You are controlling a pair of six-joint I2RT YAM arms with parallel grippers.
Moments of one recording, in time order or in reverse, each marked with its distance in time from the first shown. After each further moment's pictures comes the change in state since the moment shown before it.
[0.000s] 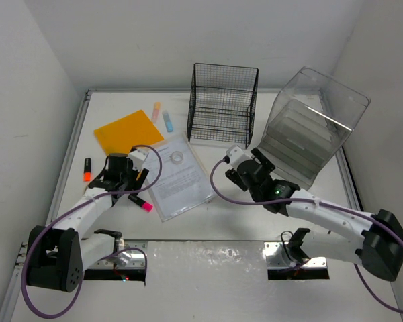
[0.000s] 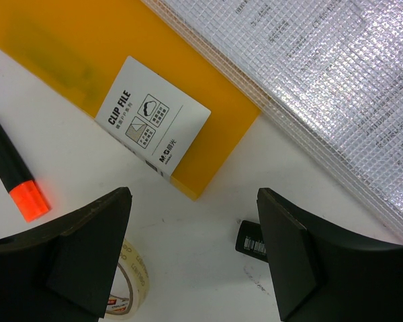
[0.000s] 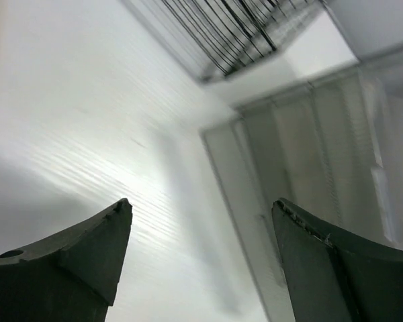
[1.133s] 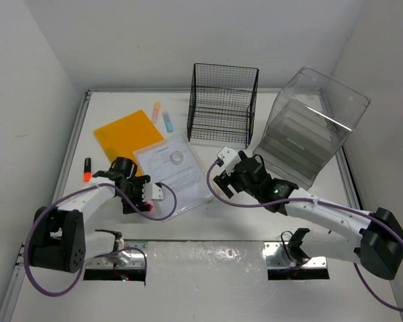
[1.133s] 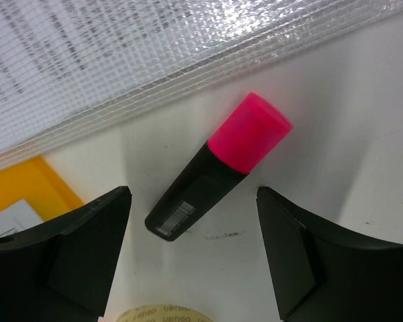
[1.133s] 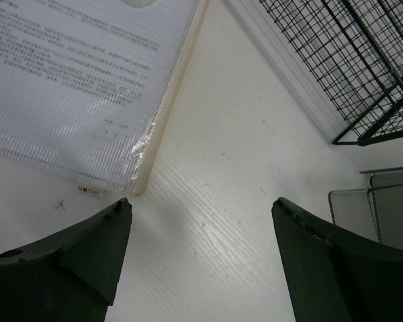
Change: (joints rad) left arm -0.002 0.114 0.082 -0.451 0.418 0.967; right arm 0.000 0.006 0.022 0.091 -0.473 0.128
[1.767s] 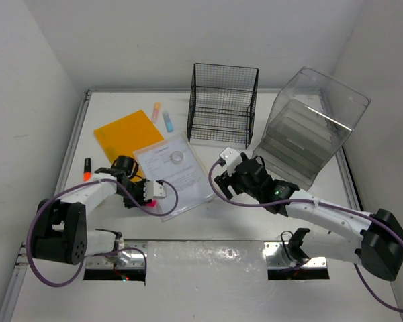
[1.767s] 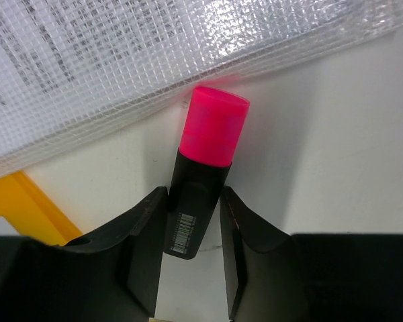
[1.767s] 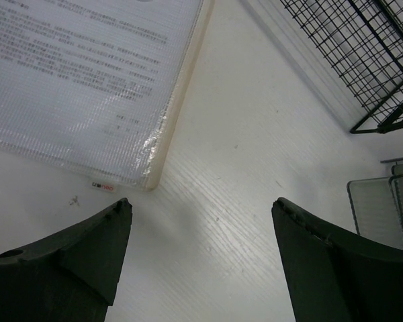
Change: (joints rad) left arm -0.011 0.090 0.024 -0.005 0.035 -0.021; right arm 0.001 -0.018 -0.031 0.000 -0.014 0.060
